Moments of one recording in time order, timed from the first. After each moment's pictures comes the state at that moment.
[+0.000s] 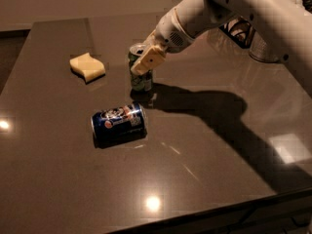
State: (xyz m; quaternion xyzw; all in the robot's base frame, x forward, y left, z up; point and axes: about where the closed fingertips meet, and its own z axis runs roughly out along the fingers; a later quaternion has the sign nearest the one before) arm 0.617 0.019 0.928 -0.60 0.70 0.23 0.32
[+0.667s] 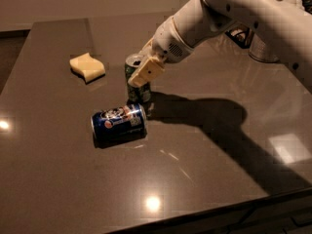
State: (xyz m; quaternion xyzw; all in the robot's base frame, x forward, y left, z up) arm 0.580 0.026 0.920 -0.62 0.68 0.24 0.31
